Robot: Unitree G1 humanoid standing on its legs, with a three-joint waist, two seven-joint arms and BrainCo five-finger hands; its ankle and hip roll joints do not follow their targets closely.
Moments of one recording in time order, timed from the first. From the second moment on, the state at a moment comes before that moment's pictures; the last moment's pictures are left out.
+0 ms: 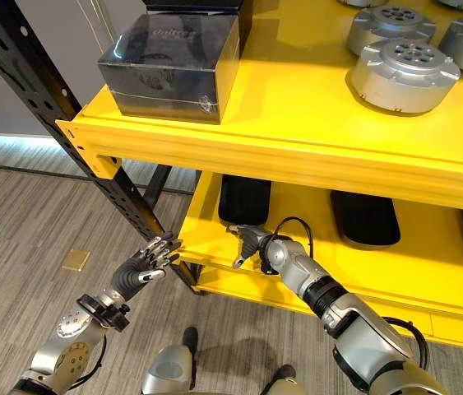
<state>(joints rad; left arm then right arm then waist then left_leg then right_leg) 0.09 0.49 -0.28 0.02 -0.72 -0.11 -0.34 -0.65 -0.43 0.72 0.57 -0.38 0.10 0.21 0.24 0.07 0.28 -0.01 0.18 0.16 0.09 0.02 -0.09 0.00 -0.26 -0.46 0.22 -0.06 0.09</state>
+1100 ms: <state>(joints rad) 0.10 0.48 -0.21 0.02 -0.83 -0.19 -0.34 -0.33 -0.62 0.71 -0.07 -0.14 0.11 0.39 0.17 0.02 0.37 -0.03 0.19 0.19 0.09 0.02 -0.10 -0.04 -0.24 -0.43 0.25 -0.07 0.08</state>
